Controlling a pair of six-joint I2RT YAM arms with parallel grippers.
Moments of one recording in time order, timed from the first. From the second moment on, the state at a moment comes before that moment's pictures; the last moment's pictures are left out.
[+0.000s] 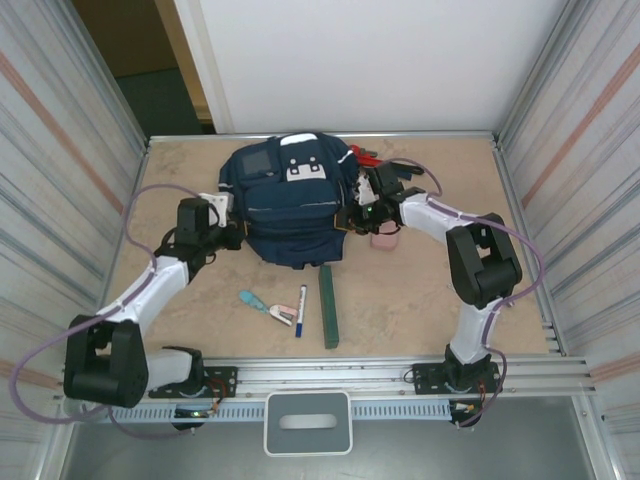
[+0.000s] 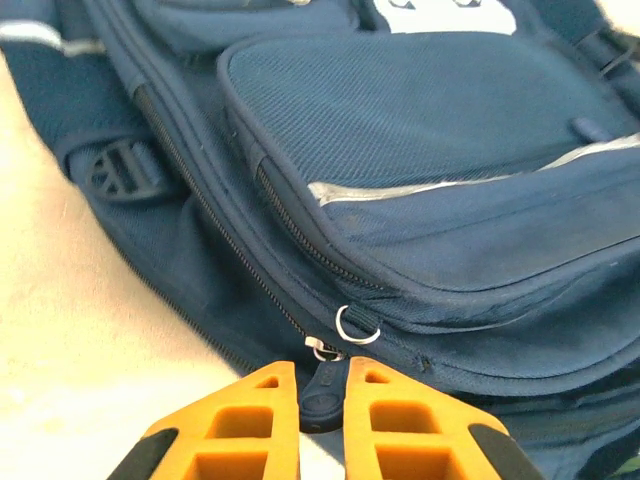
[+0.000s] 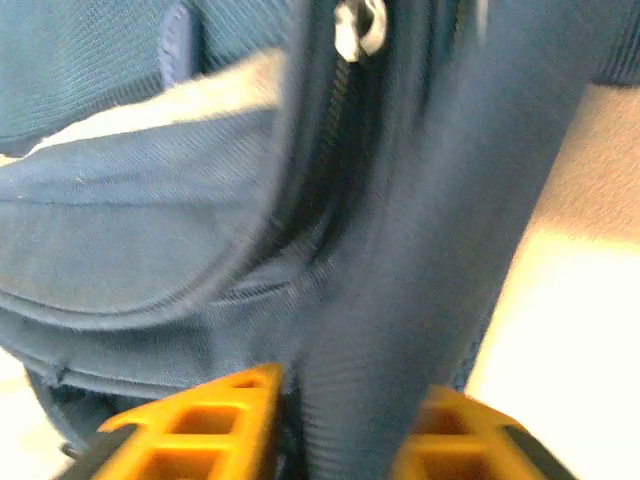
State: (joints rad) left arm -0.18 1.21 0.69 -0.13 0.23 -0.17; right arm 0.42 1.87 1.28 -0.40 -0.54 0.57
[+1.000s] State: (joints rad) left arm -0.30 1.14 0.72 -0.14 0.21 -0.07; right arm 0.78 1.86 1.46 -0.41 -0.21 -0.04
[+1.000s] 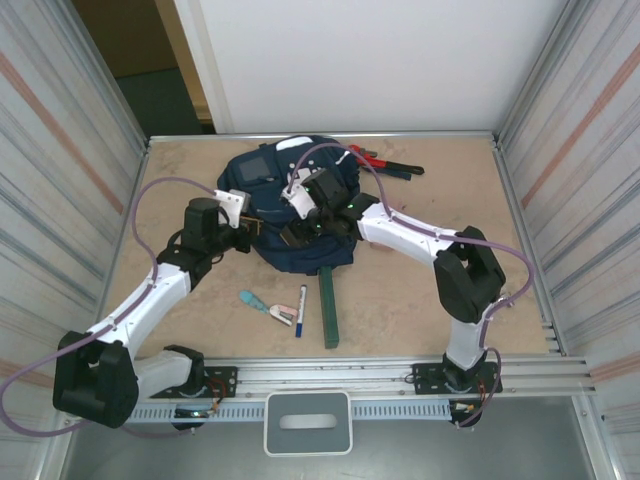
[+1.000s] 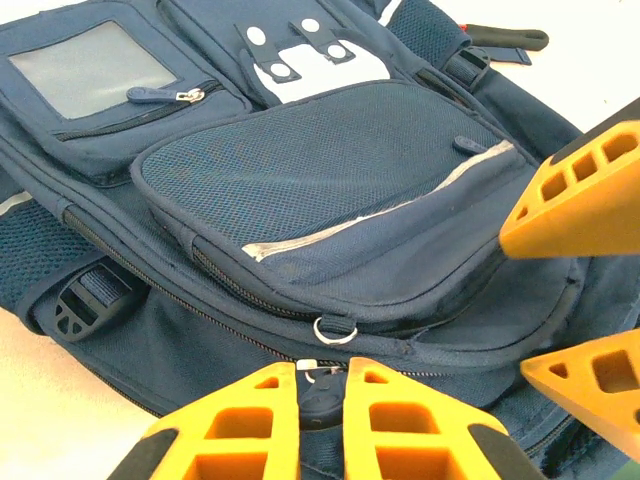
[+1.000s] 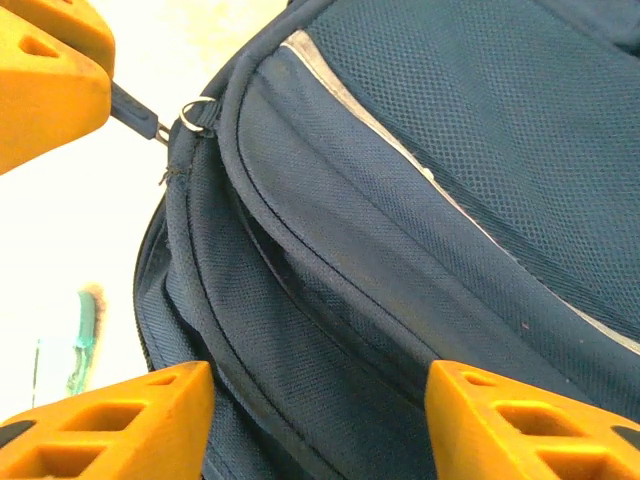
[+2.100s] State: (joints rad) left arm -0.27 1.15 0.72 -0.15 0.18 -0.07; right arm 0.86 1.89 1.45 -0.29 -0.08 -0.09
